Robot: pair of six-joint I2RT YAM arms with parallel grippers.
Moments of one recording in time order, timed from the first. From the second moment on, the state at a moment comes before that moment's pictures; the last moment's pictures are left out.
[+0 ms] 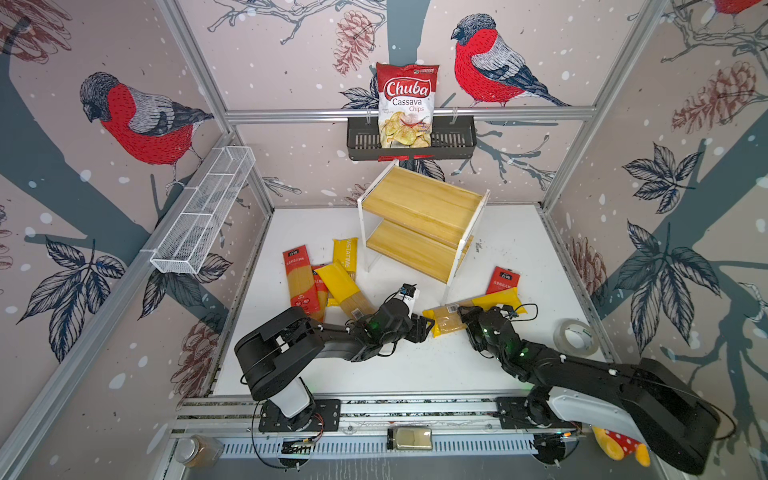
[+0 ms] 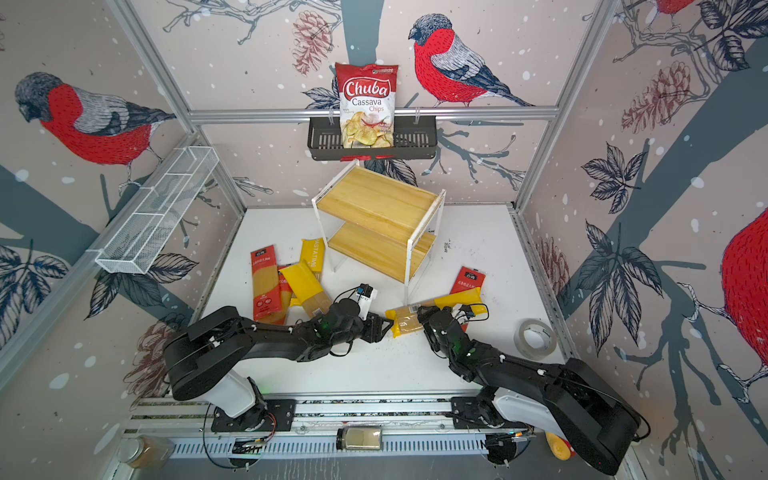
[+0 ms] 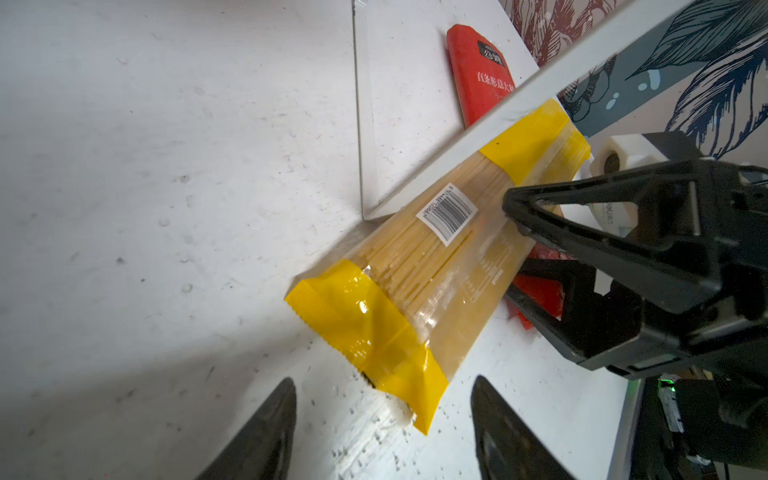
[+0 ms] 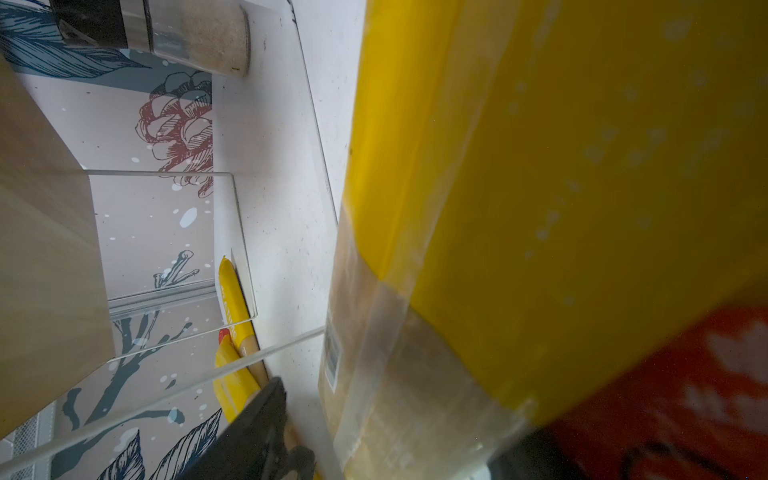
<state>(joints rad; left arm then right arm) -0.95 1.63 0.55 0.51 0.09 -0.59 0.78 1.11 0.18 0.29 0.27 1.55</state>
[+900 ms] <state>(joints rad) -0.98 1.48 0.48 0.55 0.03 -0.49 0.78 1.28 0.18 0.44 0.37 1.62</state>
